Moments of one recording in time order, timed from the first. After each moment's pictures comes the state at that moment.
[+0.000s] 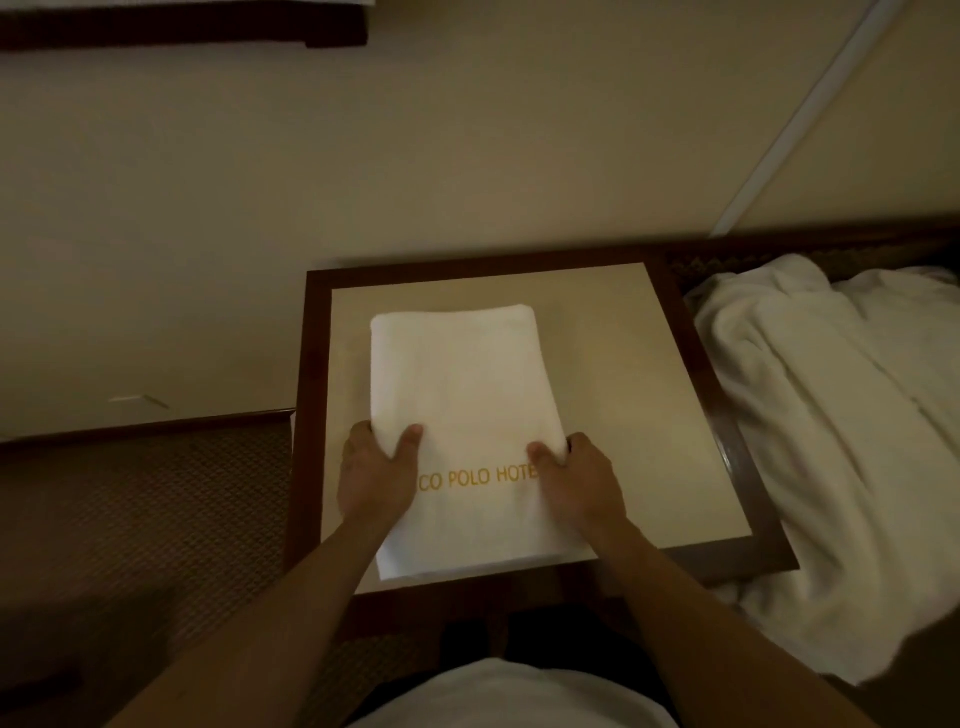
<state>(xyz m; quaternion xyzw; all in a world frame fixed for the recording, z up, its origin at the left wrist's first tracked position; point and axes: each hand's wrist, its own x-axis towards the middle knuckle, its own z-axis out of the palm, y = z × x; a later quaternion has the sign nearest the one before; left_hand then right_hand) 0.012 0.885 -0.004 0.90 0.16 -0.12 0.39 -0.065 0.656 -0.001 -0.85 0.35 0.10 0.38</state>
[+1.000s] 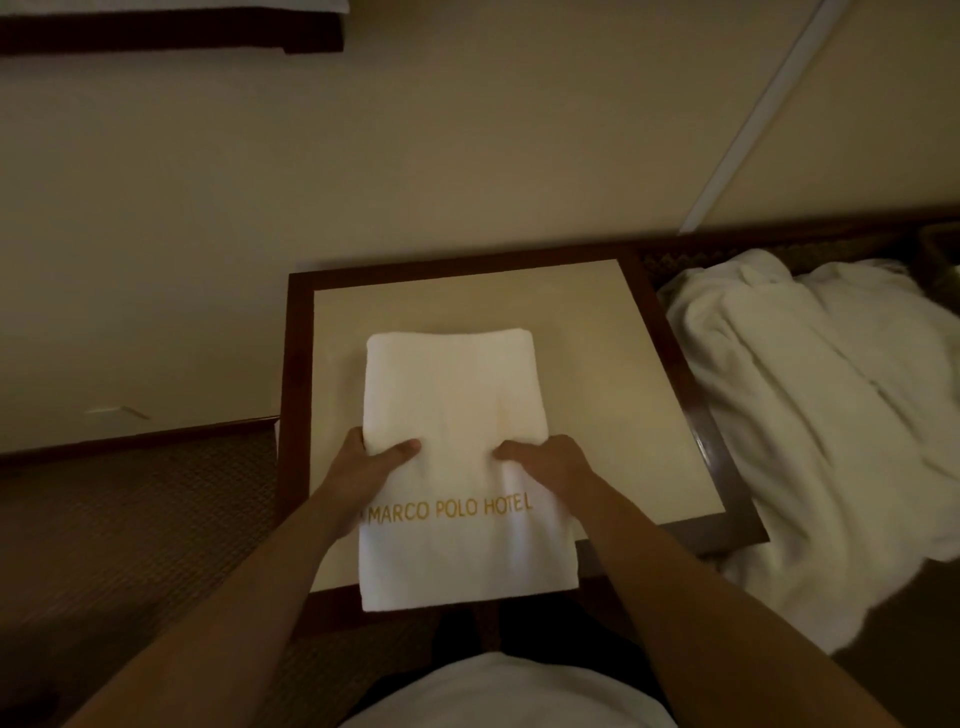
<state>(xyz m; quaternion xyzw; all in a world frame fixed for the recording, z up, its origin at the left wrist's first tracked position) 0.020 0.911 -0.010 0.75 0.13 -0.31 0.57 -0.060 0.658 0.016 -0.69 0.40 0.20 0.56</state>
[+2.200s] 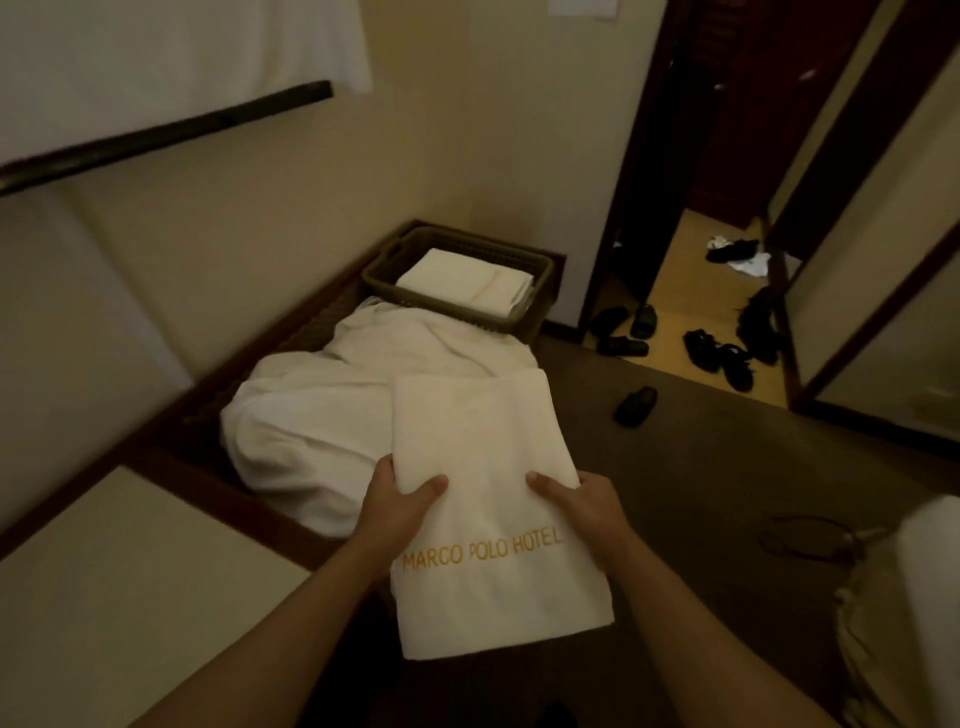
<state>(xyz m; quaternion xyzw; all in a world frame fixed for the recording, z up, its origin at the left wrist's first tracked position) -0.214 0.471 0.077 0.71 -0.32 -0.42 0.46 -0.455 0.420 0.109 -0.45 0.58 -0.30 0.60</state>
